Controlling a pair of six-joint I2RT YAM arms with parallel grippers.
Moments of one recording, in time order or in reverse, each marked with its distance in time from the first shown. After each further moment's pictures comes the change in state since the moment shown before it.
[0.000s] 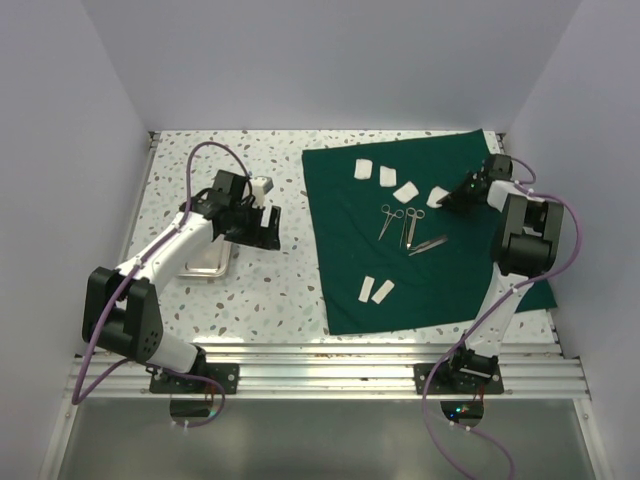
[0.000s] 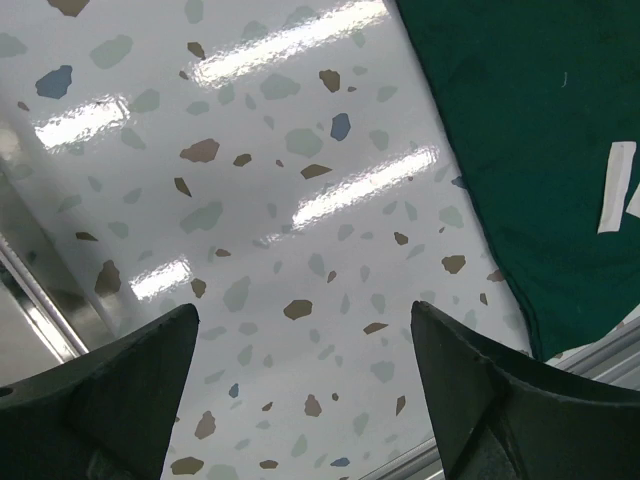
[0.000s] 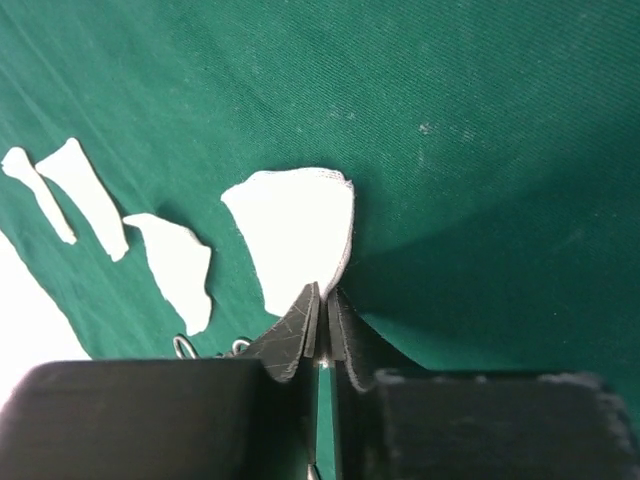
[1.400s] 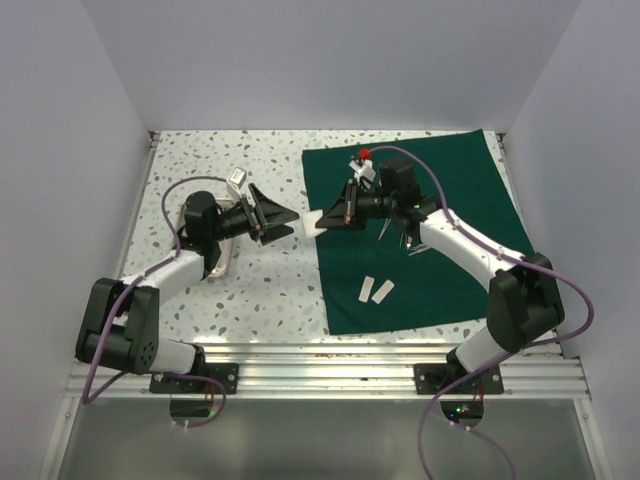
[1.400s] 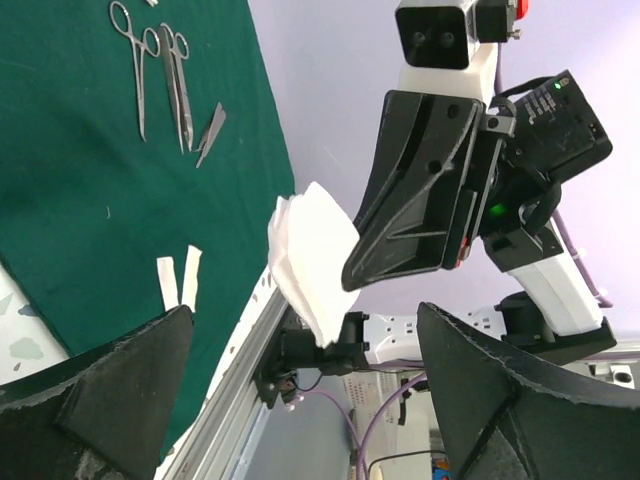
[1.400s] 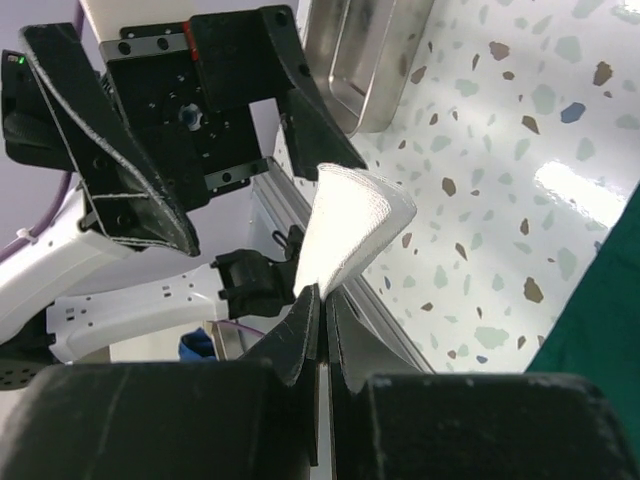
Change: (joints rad) left arm 0.116 -0.087 -0.451 1.240 0.676 -1.081; right arm 0.733 -0.575 -0.294 0.159 -0.339 0.241
